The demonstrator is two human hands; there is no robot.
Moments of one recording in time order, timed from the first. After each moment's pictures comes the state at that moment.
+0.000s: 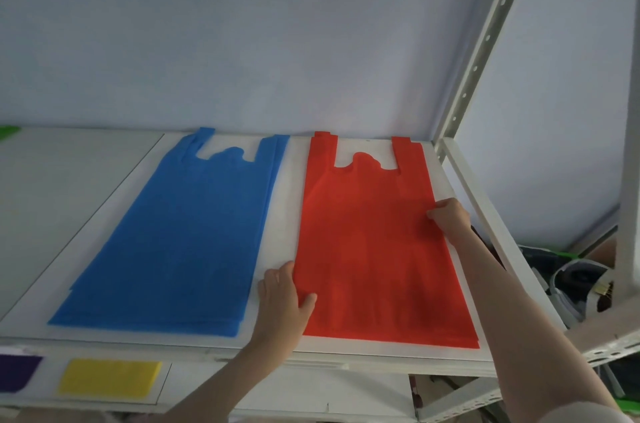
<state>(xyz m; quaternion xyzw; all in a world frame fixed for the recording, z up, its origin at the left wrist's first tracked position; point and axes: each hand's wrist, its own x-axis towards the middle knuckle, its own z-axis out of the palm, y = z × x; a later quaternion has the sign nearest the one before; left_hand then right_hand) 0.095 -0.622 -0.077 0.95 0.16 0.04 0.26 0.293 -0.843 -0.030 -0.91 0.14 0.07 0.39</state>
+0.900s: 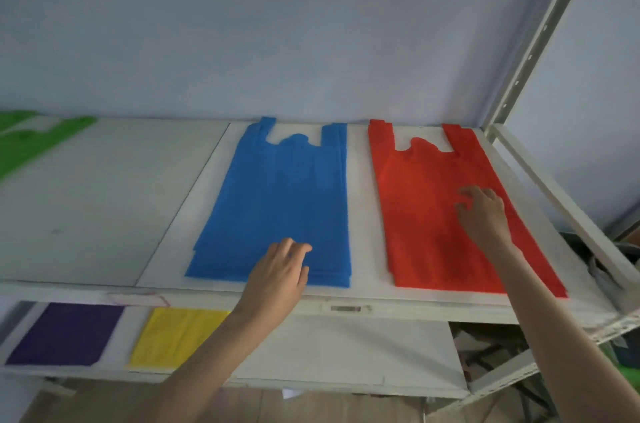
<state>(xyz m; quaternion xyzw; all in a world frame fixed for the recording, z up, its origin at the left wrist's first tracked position) 0.000 -0.476 -0.040 0.99 0.01 0.11 0.11 0.170 -0.748 -0.023 -0.96 0.02 -0.09 0.25</state>
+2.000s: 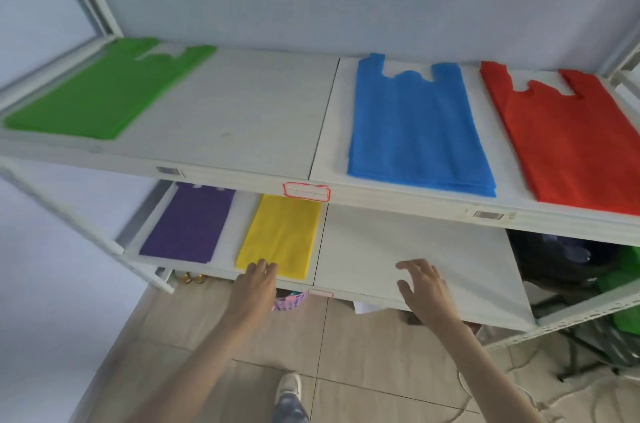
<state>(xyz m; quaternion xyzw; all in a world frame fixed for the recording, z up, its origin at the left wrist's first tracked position) -0.217 -0.263 -0.167 0.99 0.10 -0.04 0.00 -0.113 -0.531 -0.151 -0.96 -0.14 0.14 0.18</state>
